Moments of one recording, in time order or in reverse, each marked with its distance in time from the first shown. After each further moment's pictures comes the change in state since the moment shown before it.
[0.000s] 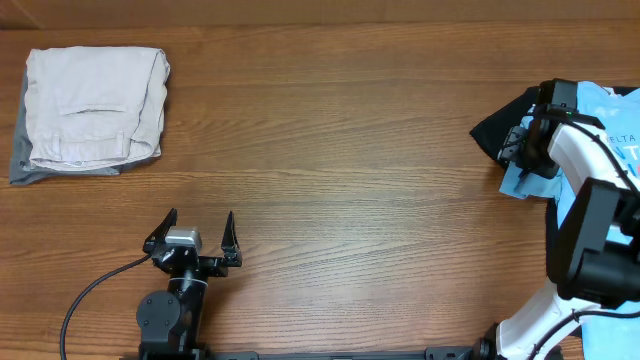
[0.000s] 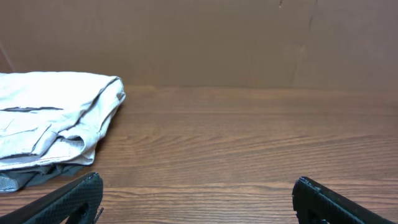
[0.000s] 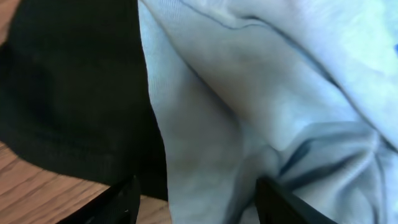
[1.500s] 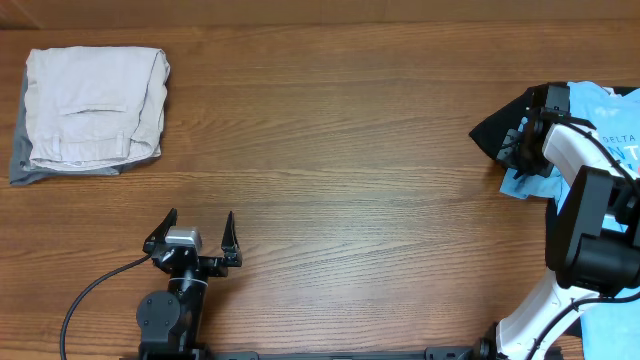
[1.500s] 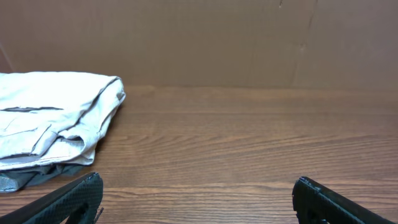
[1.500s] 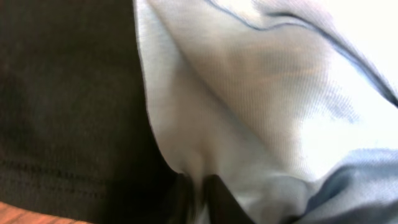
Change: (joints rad) left arm 0.000 0.000 0.000 0.000 0.000 0.000; right arm 0.000 0.061 -0.004 0.058 -0.006 -0.008
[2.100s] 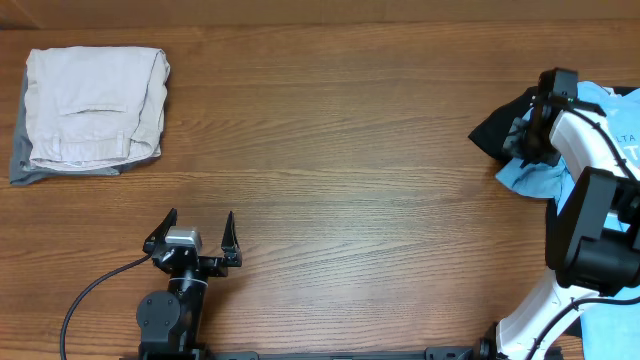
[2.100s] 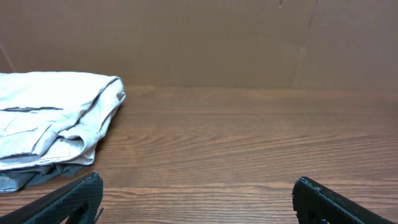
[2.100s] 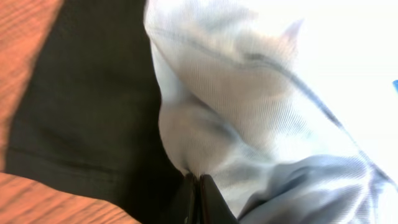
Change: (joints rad) left arm 0.000 0.000 0.000 0.000 0.000 0.000; right arm 0.000 0.003 0.146 -0.146 0.000 0.004
